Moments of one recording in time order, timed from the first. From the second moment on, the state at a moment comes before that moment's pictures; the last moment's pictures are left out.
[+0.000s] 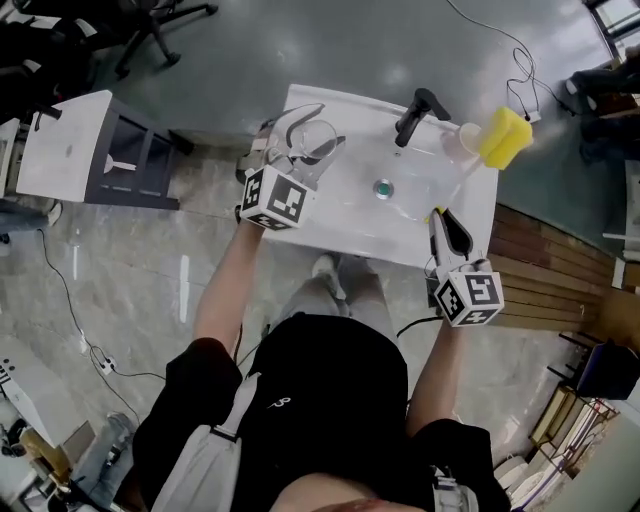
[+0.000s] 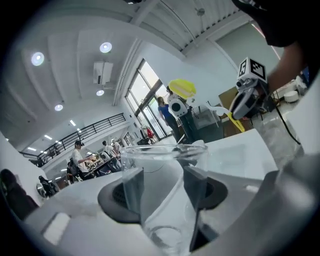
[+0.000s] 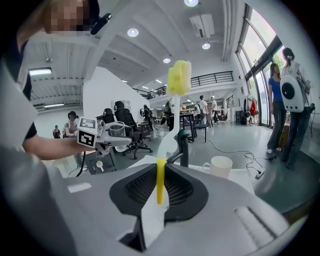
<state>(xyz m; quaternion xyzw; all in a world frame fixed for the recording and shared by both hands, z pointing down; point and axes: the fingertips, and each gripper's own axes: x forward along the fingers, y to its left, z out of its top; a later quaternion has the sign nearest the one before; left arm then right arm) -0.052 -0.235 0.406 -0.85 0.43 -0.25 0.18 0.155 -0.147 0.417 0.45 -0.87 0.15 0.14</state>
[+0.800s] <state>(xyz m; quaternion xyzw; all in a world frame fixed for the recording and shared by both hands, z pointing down) -0.045 -0.207 0.419 -0.79 0.39 -0.40 0.24 0.164 -0.108 0.449 0.37 -0.87 0.09 0.31</state>
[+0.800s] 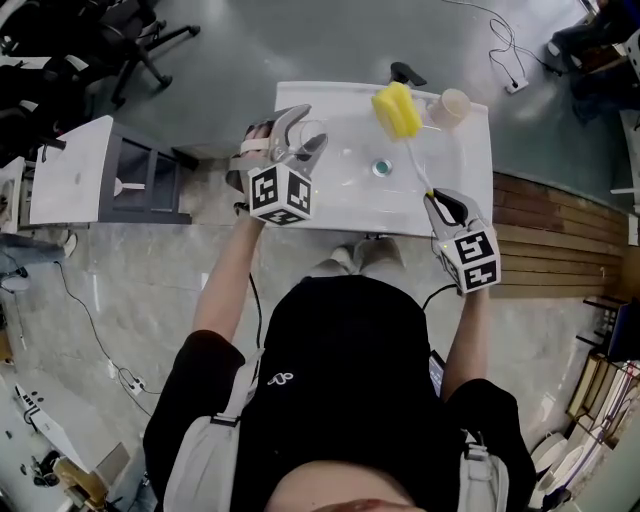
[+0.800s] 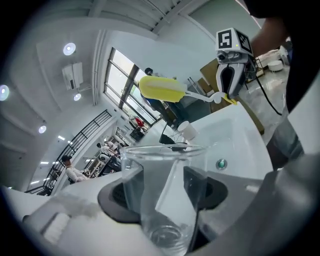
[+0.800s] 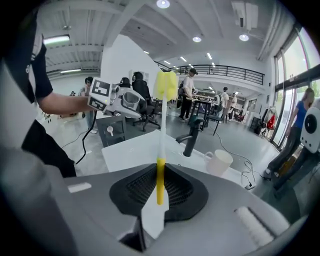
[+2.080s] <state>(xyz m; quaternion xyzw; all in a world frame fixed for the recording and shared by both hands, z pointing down) -0.059 -0.200 0.462 -0.70 0.31 -0.57 0.29 0.155 -0.099 0.443 0.27 -0.75 -0.14 0.59</state>
